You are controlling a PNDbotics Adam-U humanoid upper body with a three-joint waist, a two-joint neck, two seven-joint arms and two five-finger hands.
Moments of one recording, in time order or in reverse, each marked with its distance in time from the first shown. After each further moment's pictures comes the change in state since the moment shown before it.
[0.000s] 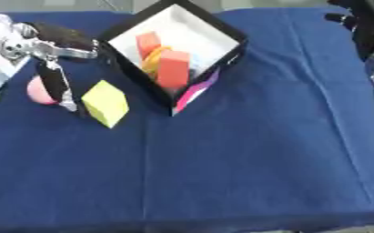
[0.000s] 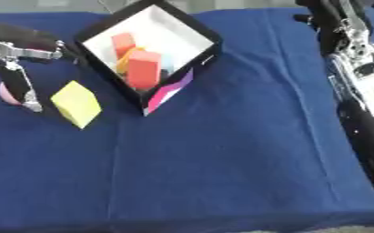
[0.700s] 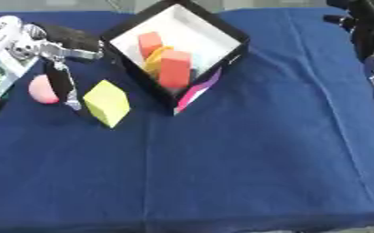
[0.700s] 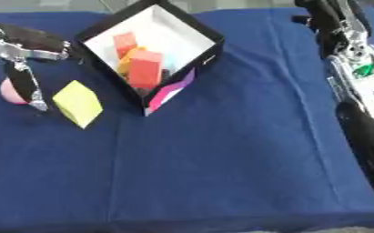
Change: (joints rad) left arm -0.013 -0.016 0.001 0.020 -0.033 -0.015 0.015; right arm -0.001 0.005 0.005 0.001 0.000 0.000 0.001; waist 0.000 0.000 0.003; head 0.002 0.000
